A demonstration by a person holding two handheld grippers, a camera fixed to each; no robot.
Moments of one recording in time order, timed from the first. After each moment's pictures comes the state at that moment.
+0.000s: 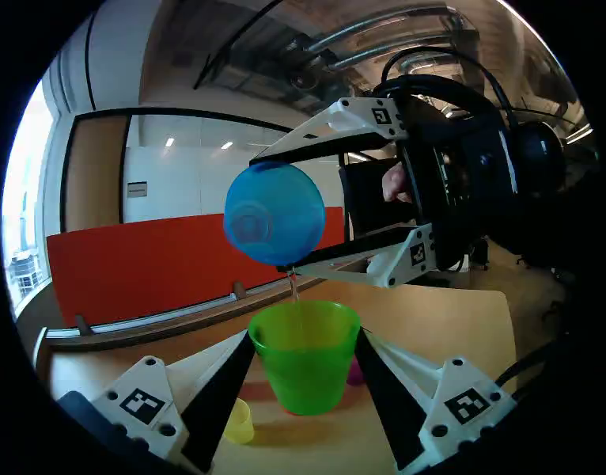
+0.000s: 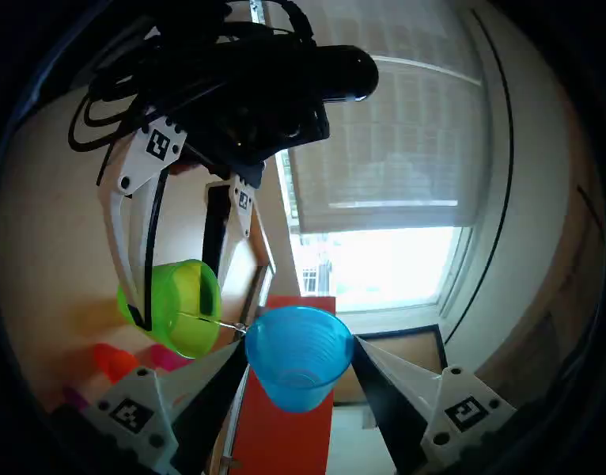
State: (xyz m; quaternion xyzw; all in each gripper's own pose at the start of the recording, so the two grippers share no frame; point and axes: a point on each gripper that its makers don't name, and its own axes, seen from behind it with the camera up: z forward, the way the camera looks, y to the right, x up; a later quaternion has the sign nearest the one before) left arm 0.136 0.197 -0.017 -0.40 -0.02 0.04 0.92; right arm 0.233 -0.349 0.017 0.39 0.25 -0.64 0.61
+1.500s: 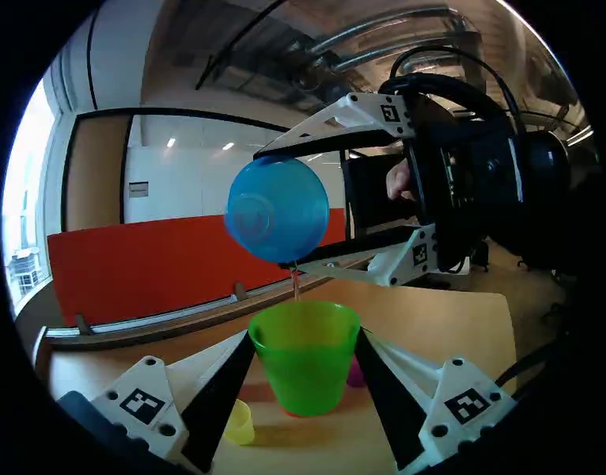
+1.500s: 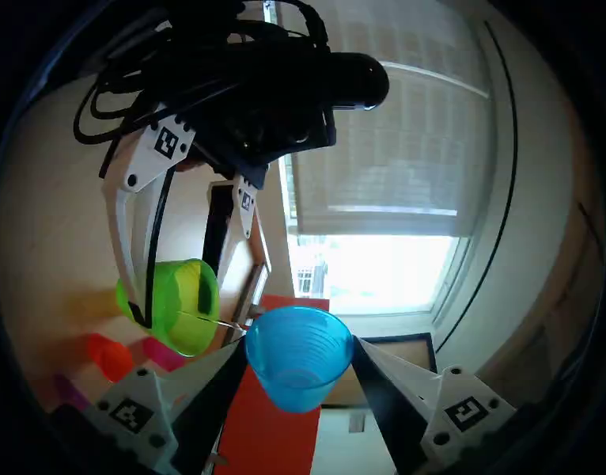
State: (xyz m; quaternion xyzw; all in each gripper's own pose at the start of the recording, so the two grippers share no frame) left arm 0.137 0.195 -0.013 -0.39 -0.01 0.04 0.92; right arm 0.238 -0.353 0.005 0.38 0.27 -0.65 0.59
